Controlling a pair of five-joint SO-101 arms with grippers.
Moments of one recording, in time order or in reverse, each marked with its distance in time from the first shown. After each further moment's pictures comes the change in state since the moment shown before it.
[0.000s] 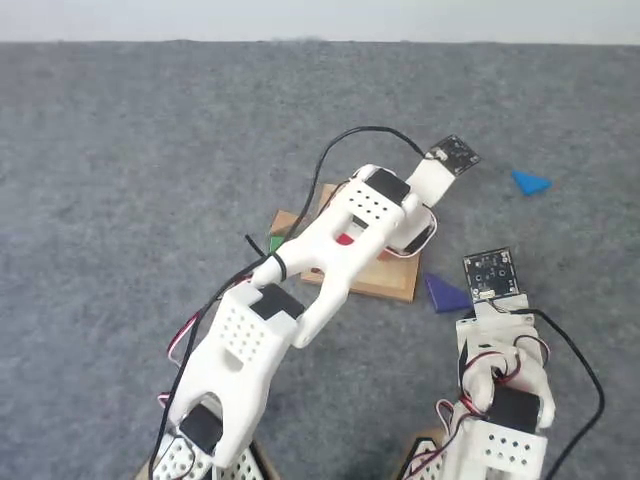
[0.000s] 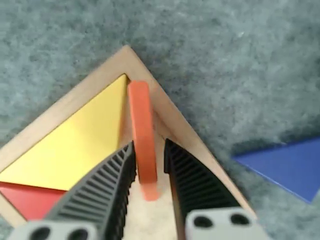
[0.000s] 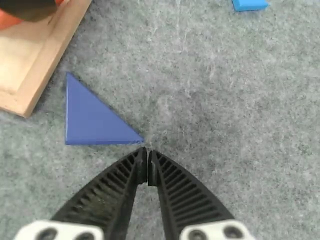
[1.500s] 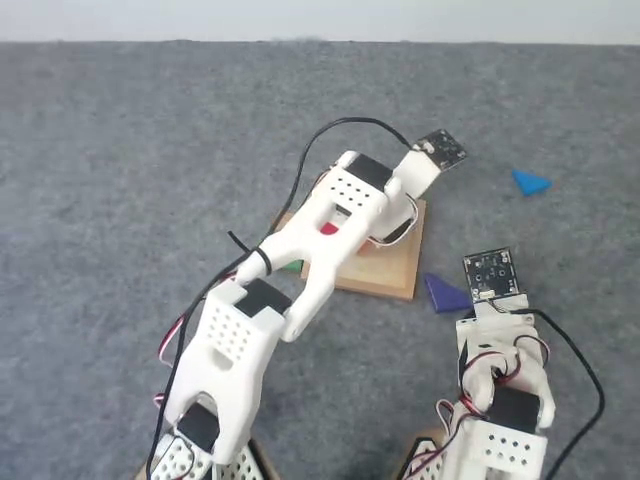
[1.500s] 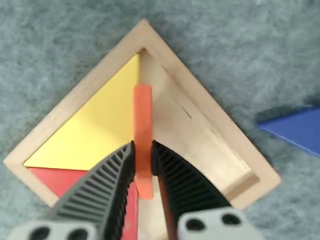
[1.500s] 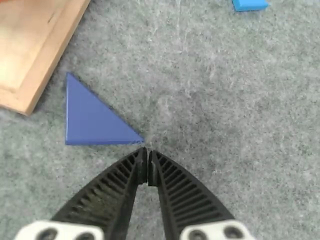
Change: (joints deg) left arm -4.0 -2.7 0.4 4.6 -7.8; right arm 0.0 0.0 0.0 0.0 0.0
